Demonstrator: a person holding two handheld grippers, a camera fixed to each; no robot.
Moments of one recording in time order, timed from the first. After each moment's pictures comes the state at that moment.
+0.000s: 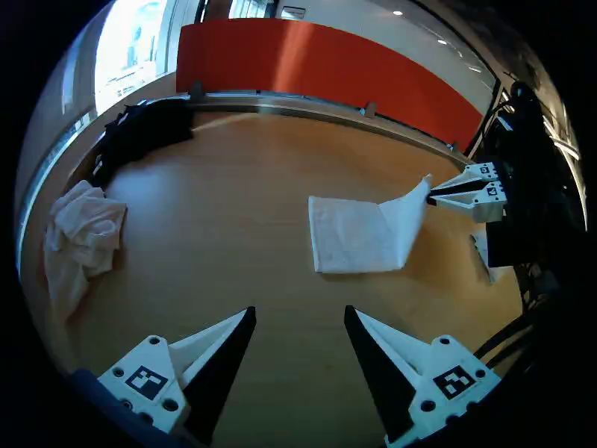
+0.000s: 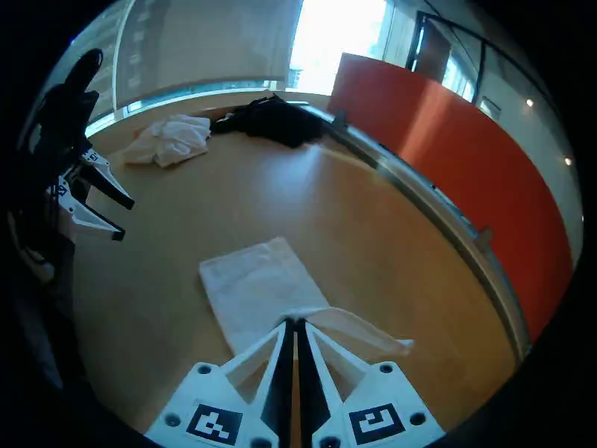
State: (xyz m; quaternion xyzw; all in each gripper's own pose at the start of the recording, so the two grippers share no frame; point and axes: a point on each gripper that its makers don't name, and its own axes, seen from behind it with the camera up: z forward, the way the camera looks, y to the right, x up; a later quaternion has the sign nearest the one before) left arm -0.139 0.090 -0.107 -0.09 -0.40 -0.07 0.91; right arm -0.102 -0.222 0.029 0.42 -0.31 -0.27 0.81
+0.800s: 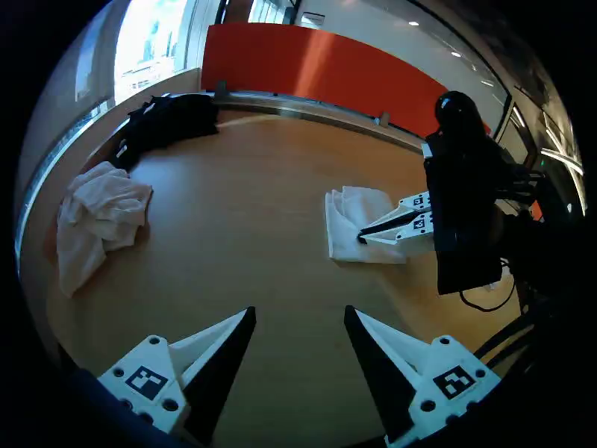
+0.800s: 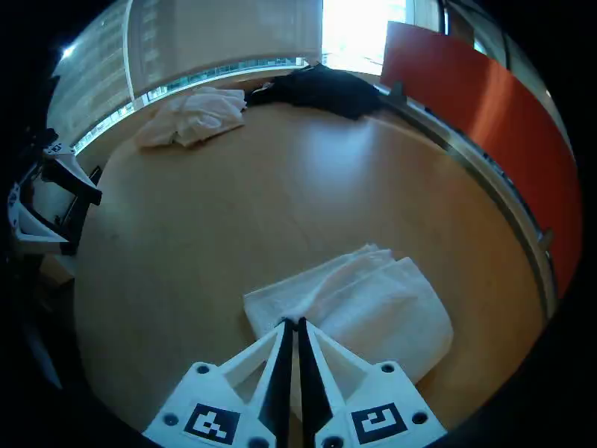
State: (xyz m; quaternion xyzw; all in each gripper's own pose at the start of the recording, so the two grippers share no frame) left arm -0.133 0.064 -0.144 -0.06 -0.40 -0.09 0.91; right arm -0.192 -0.329 0.002 0.48 -0.37 -0.25 0.76
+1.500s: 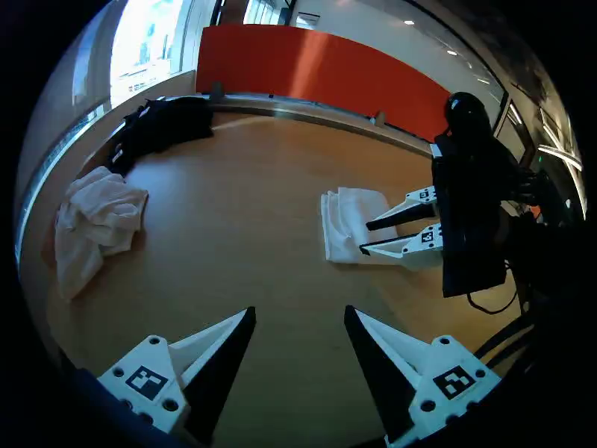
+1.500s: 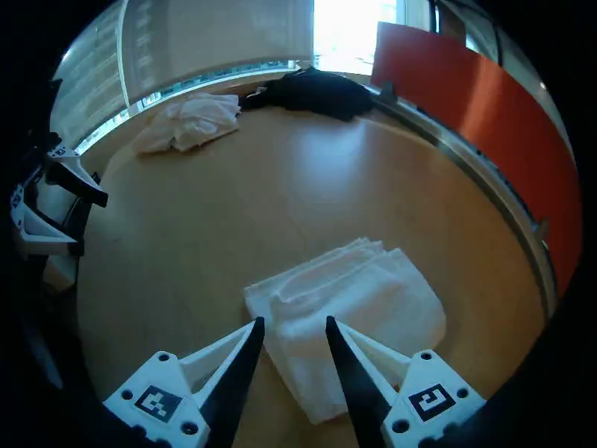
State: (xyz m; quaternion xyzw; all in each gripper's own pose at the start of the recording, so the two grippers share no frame) left arm -0.131 0.068 -0.140 -0.07 -0.39 -0.09 0.91; right arm -0.184 -0.317 -0.003 0.46 -0.37 -0.23 0.77
